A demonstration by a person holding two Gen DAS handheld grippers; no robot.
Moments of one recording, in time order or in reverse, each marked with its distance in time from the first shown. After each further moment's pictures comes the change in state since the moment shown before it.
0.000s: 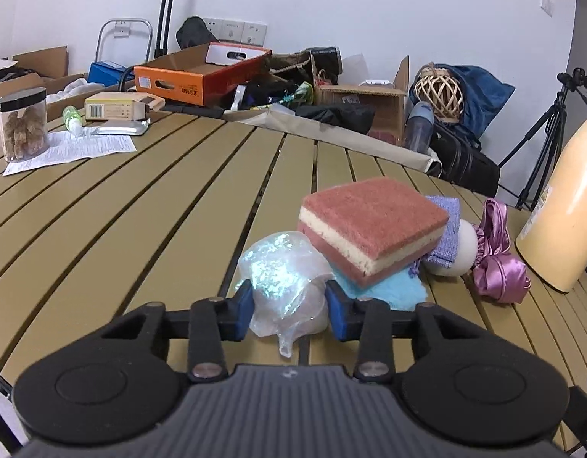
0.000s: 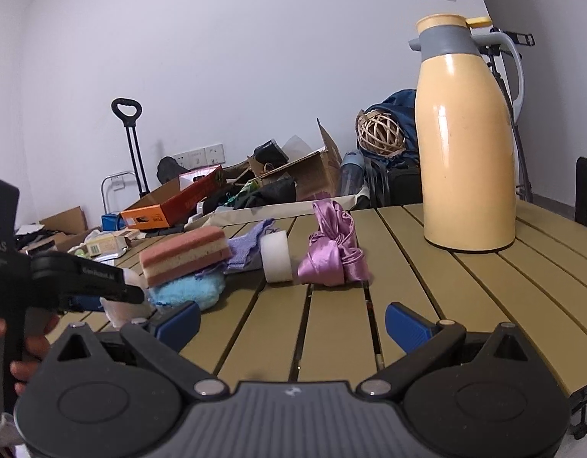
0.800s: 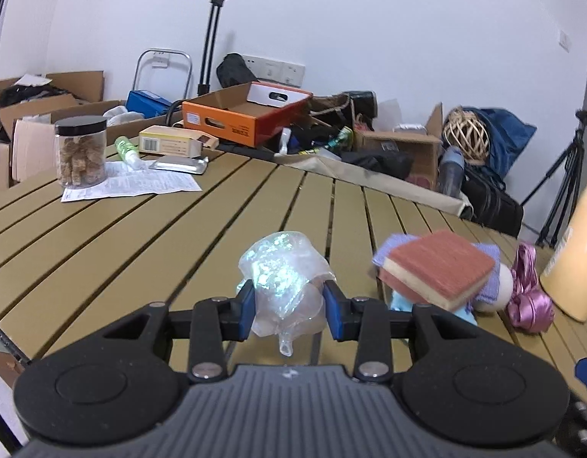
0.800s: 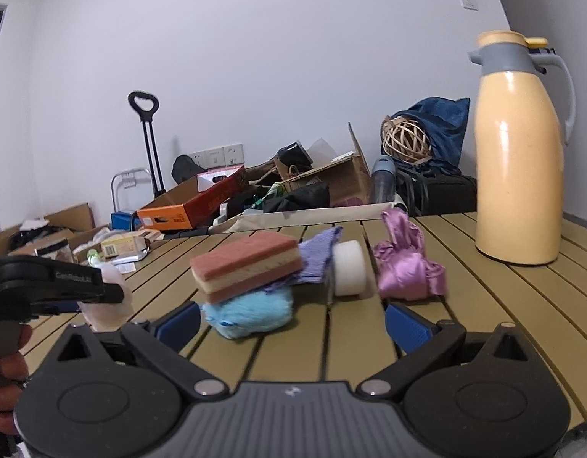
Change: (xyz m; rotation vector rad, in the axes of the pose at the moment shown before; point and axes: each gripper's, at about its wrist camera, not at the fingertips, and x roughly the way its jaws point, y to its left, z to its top) left arm -0.034 0.058 0.013 -0.047 -0.115 0.061; right arm 0.032 0.084 0.008 -0.035 -0.005 0.008
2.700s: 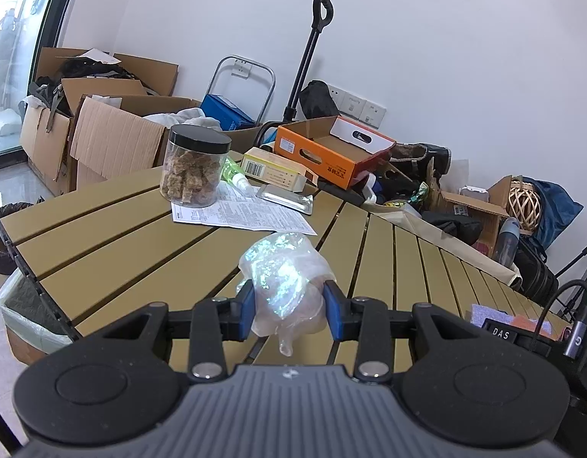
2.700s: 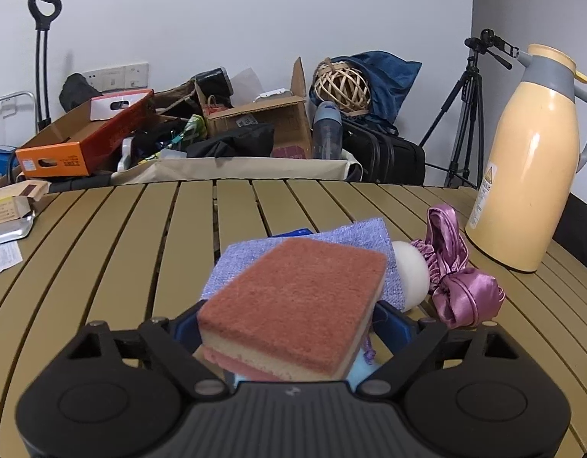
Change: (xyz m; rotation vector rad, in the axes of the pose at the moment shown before) left arm -0.026 0.129 0.035 -0.182 -0.063 0.091; right arm 0.166 0.111 0.043 -0.031 0.238 -0.451
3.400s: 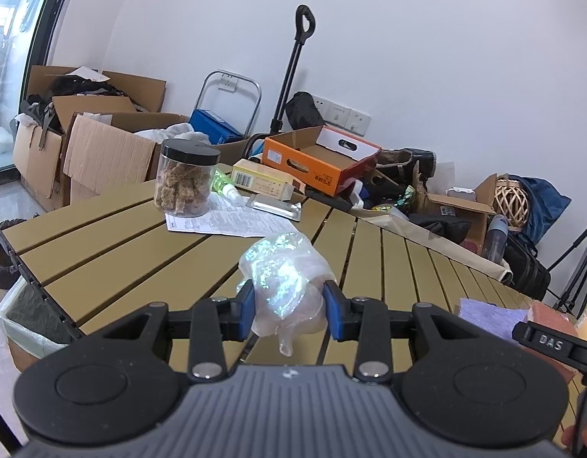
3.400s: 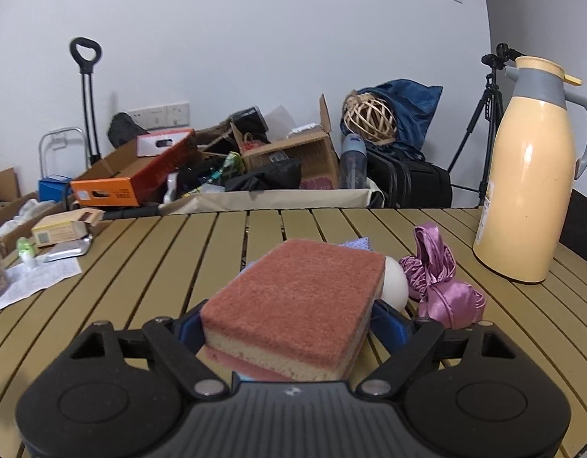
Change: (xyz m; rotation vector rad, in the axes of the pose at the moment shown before) left arm -0.018 -0.005 -0.009 0.050 -0.044 -0.033; right arm -0.062 -0.052 -0.013 0.014 -0.107 0.182
